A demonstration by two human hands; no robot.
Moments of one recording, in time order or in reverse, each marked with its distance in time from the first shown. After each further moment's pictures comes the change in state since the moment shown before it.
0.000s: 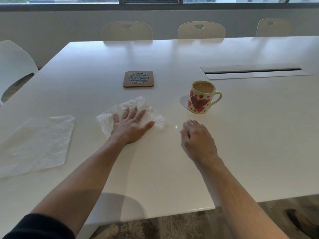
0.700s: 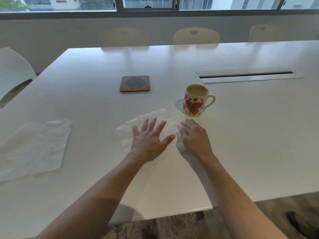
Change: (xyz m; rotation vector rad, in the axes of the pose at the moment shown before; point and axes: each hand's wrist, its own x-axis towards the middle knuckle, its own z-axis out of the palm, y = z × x) left_hand -0.044 0.079 0.011 -0.161 0.069 0.137; right_hand 0.001 -0.007 -0.021 0.306 0.070 0.085
